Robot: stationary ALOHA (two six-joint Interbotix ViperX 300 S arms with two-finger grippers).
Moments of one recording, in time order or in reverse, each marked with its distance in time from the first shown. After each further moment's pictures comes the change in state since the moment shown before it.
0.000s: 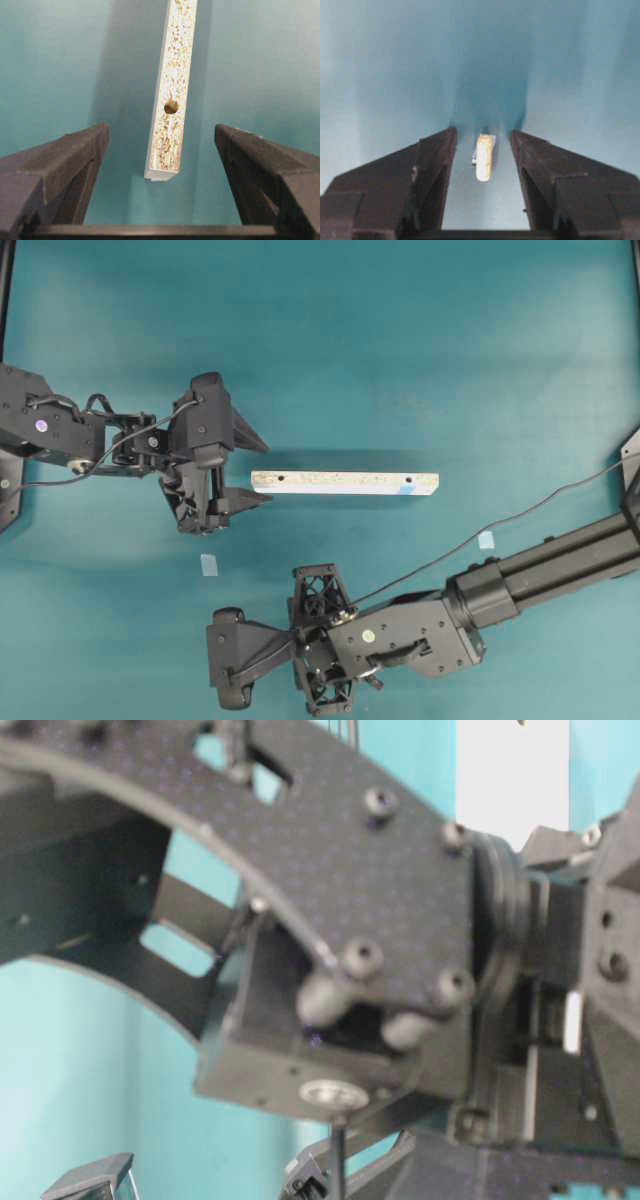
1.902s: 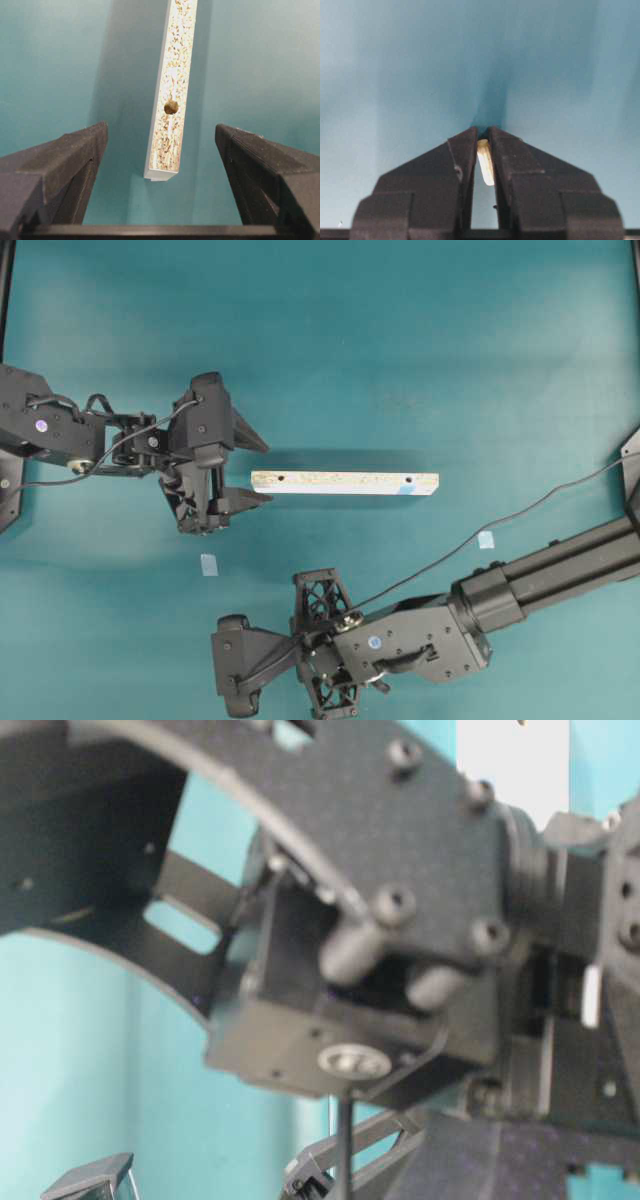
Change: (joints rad) left arm 0.000 0.000 0.000 0.000 0.000 -0.003; right arm 0.006 -0.003 0.021 -0.035 0.005 -0.003
